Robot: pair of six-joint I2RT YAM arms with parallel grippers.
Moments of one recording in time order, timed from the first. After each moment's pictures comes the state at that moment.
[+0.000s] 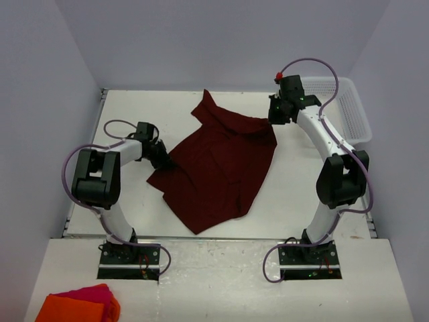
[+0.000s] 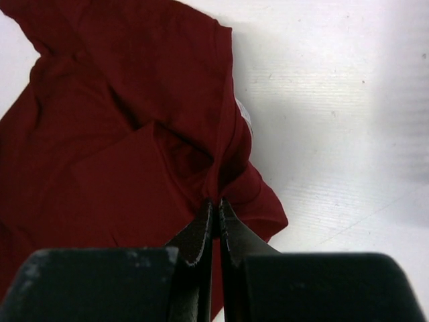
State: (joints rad) left arm -0.11 1.80 1.00 -0.36 0.34 -0.62; right arm 0.21 1.84 1.68 -0.71 -0.04 0.26
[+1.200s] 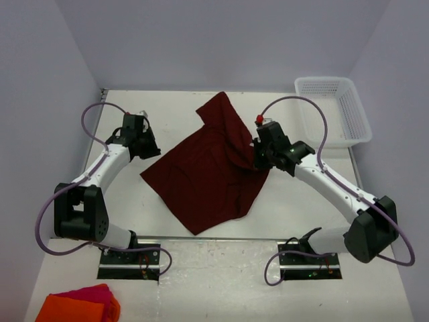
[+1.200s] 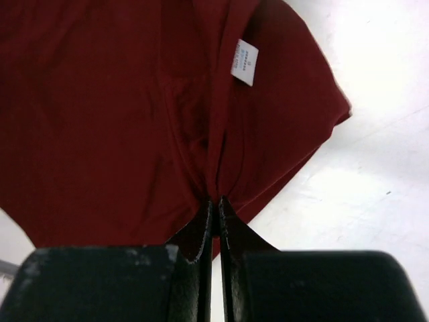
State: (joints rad) left arm -0.11 1.46 1.02 -0.47 0.09 -0.47; right arm 0.53 1.36 1.12 -0.66 0.10 0.42
